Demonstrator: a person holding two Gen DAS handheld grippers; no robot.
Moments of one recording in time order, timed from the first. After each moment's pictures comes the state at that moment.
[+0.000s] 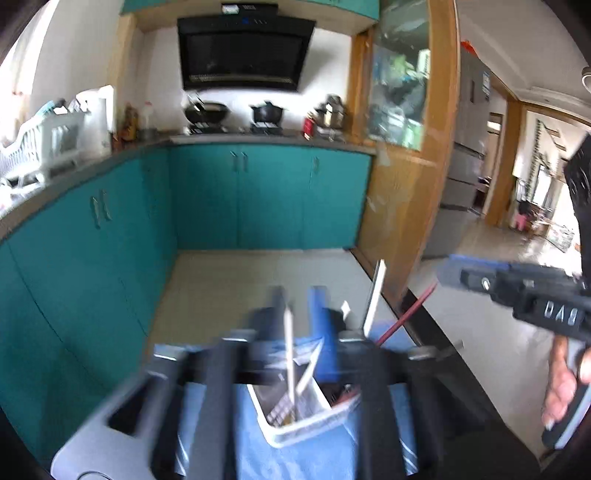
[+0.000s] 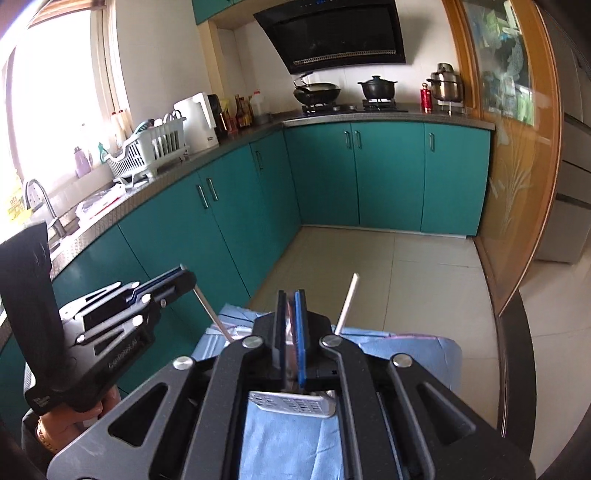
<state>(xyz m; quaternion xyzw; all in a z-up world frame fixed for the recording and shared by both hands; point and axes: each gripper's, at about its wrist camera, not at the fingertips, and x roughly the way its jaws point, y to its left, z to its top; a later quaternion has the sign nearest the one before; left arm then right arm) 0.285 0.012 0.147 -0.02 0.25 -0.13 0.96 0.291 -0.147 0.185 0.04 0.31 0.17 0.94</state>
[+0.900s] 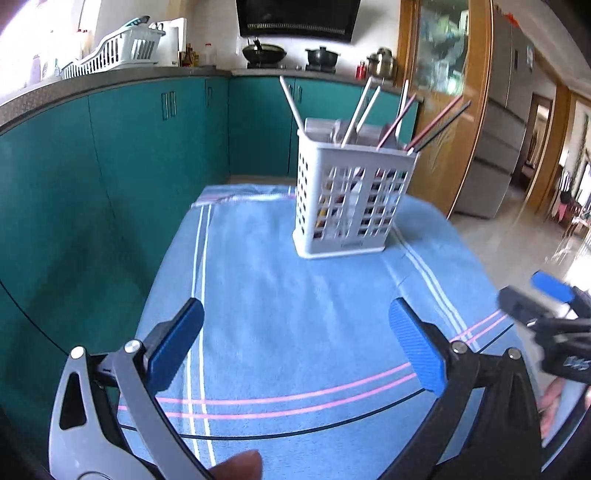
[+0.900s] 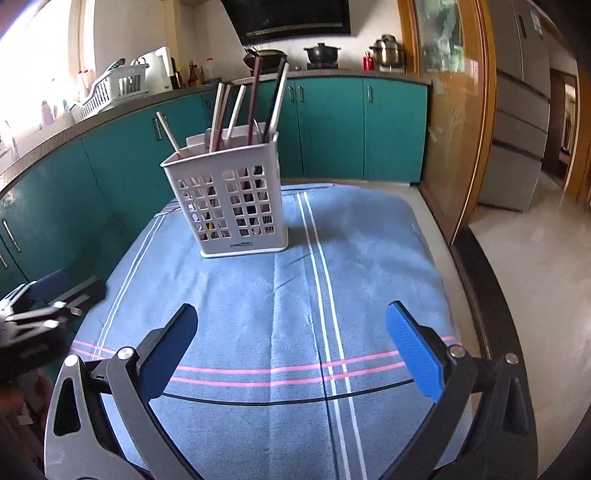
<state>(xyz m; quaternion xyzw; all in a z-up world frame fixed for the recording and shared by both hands) 0.114 0.027 -0.016 -0.03 0.33 -0.01 0.94 0.117 -0.156 -0.009 0.02 0.33 0.06 0.94</state>
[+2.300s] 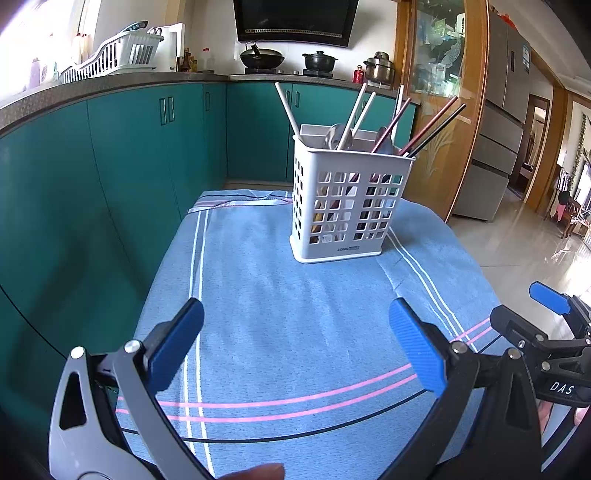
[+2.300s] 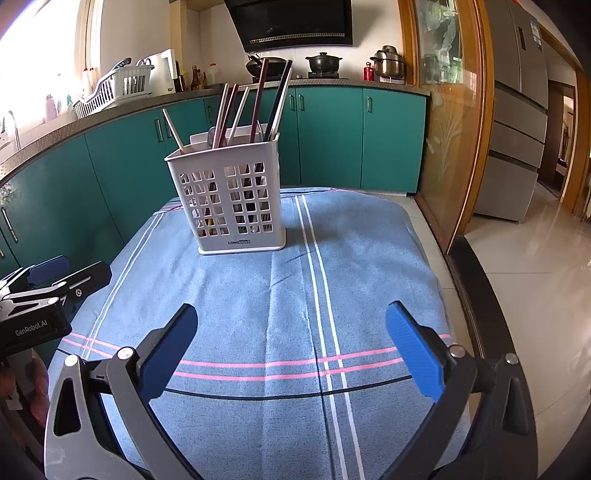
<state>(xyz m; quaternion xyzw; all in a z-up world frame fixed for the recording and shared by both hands) 0.111 0.026 -0.012 -0.03 0.31 -0.02 0.95 0.108 -0.156 -0.016 0.01 0.32 0.05 0.95</state>
